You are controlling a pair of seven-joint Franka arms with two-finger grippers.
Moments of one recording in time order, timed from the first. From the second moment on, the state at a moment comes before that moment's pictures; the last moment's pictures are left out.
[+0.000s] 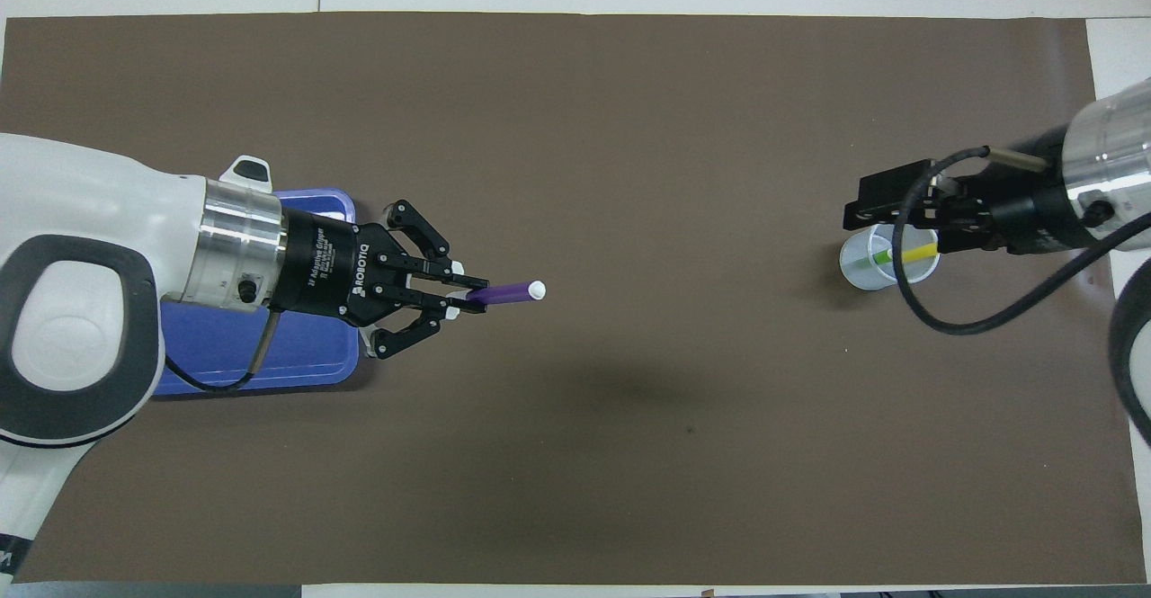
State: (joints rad) left arm -0.02 -0.08 -0.33 -1.97 -0.97 1.86 -1.47; right arm 0.04 -0.04 0.11 -1.62 0.30 1.65 0.34
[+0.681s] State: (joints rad) left arm -0.16 -0.13 -0.33 -2.08 -1.10 2.20 -1.56; right arm 0.05 -0.02 0.39 -1.66 0.39 1.91 0.54
